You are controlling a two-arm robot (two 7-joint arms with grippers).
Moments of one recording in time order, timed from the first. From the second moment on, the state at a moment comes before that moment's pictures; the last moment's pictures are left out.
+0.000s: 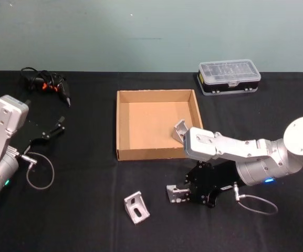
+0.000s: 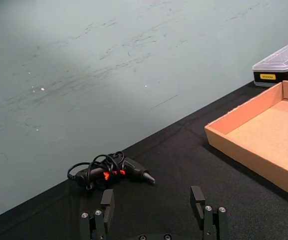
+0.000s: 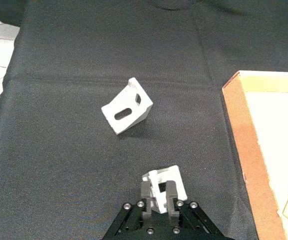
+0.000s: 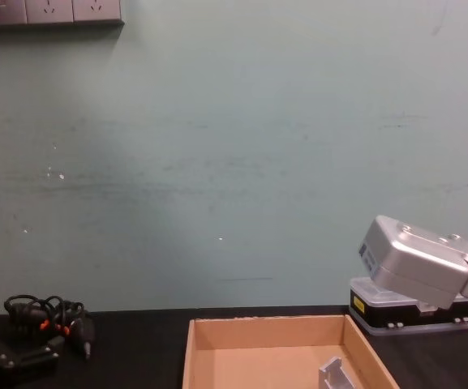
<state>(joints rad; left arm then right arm) -0.20 0.60 0.45 -1.41 -0.25 -0.12 0.03 0.64 0.69 -0.87 -1.52 0.09 0.27 0.94</state>
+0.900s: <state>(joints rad) -0.20 0.60 0.45 -1.41 -0.25 -0.12 0.03 0.49 0.74 -0.67 -1.68 0.23 0.26 0.72</state>
